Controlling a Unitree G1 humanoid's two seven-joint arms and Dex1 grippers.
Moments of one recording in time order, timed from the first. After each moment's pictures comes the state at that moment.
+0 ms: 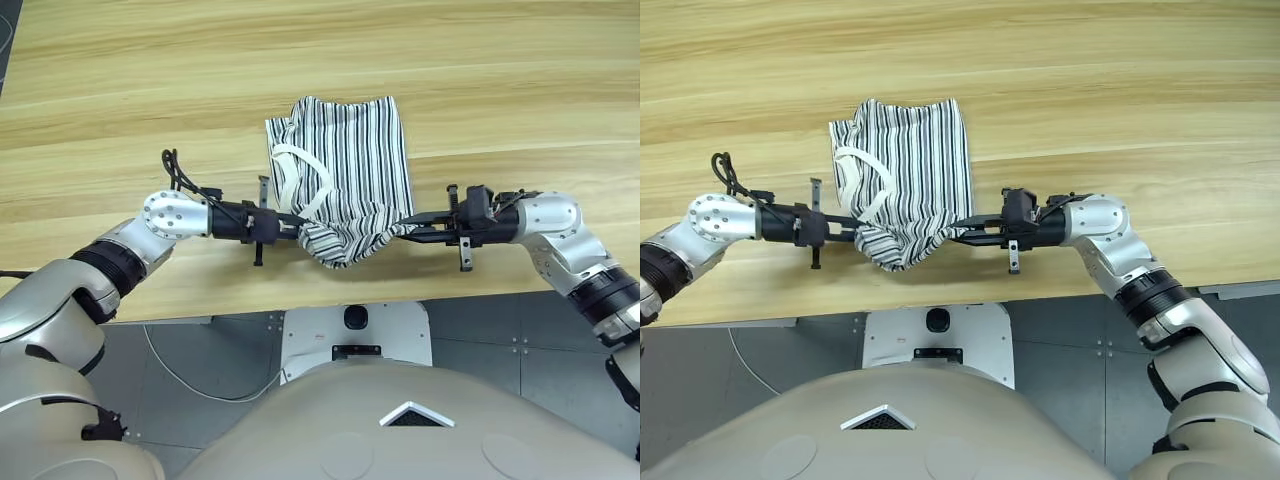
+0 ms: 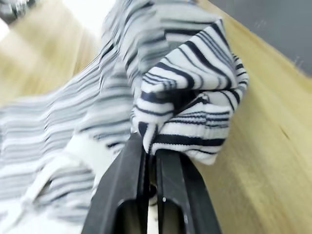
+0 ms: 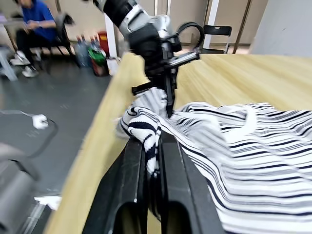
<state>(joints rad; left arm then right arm) -0.54 0.93 -1.13 0.57 -0.74 -0.78 -1.01 -0.30 -0.76 0.67 0.25 0.82 -0.31 1.22</state>
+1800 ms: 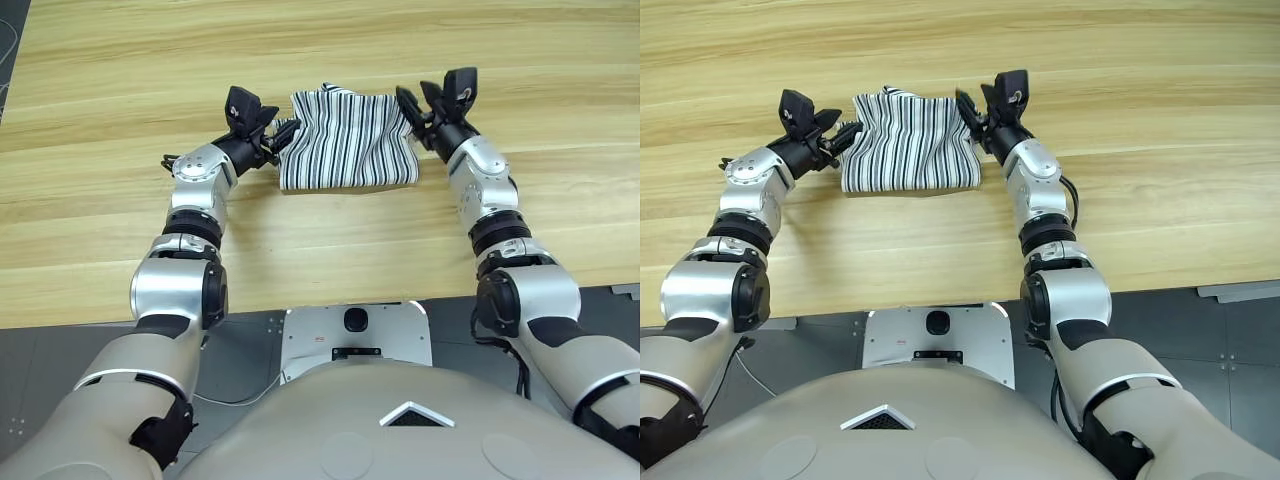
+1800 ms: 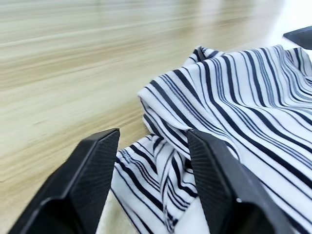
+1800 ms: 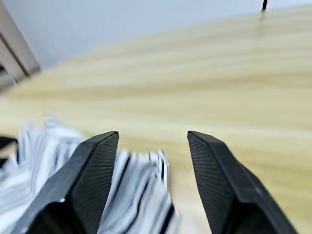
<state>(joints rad) -0.65 0.30 0.02 1.17 -0.17 -0.22 -0.70 -0.65 -0.04 -0.11 0.97 0.25 -0.21 0.47</state>
